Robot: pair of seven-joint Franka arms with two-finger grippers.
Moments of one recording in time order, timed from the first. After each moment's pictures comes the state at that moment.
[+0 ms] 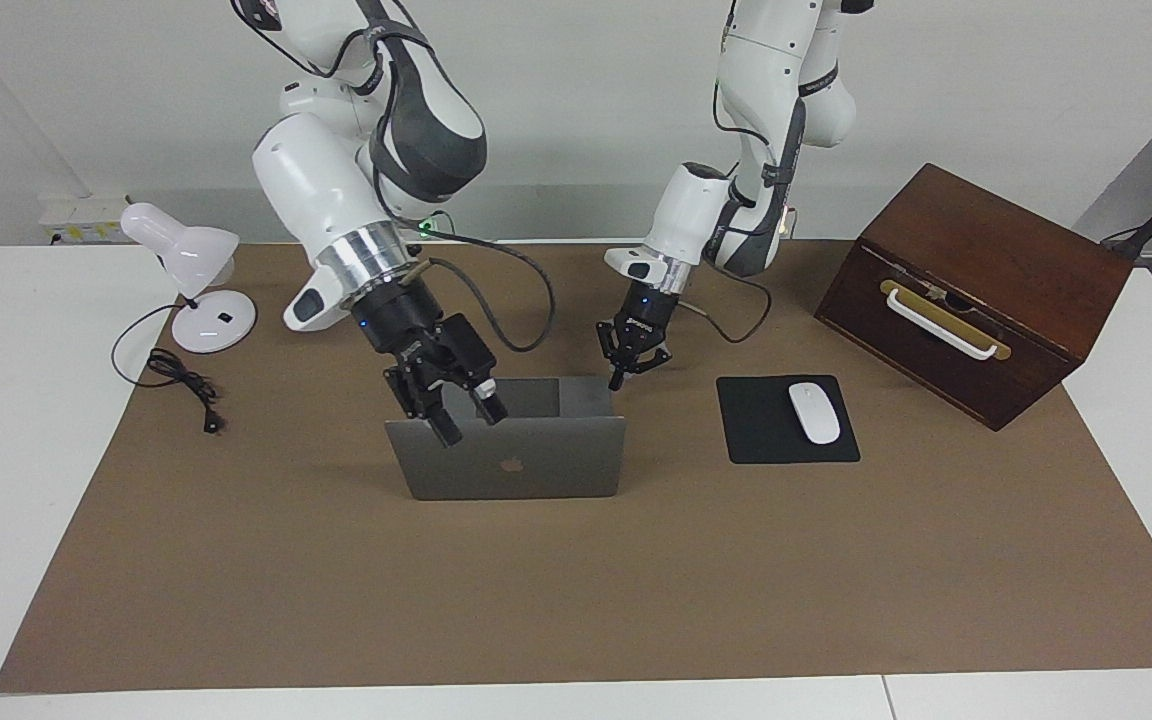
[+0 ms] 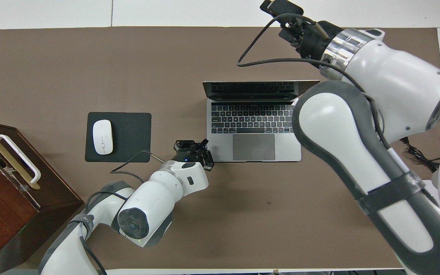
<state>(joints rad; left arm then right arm) -0.66 0.12 0.00 -2.46 -0.02 3.26 -0.01 0.23 0.26 0.06 -1.65 0.79 2.75 0.17</state>
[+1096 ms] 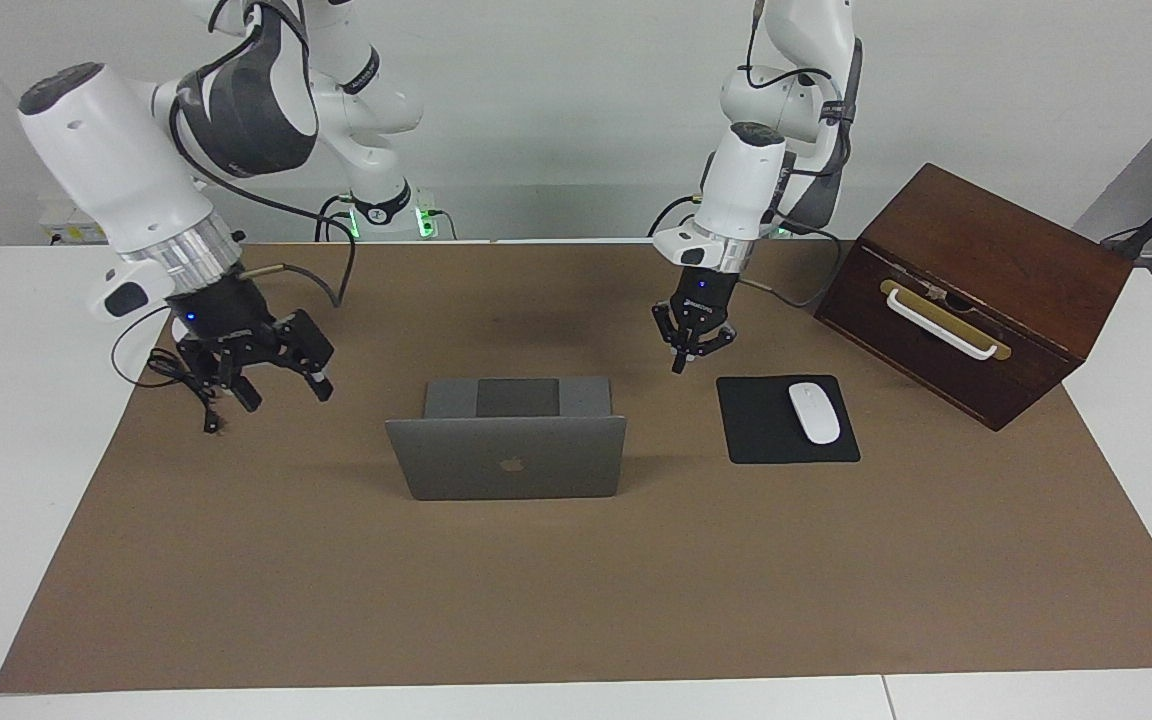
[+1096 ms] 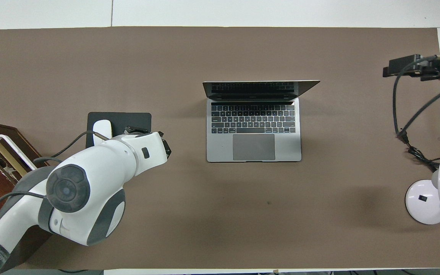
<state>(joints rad) -0.49 -0.13 0.01 -2.31 -0.02 2.57 0.16 -0.11 0.07 0.05 -1.60 0.10 1.85 0.00</state>
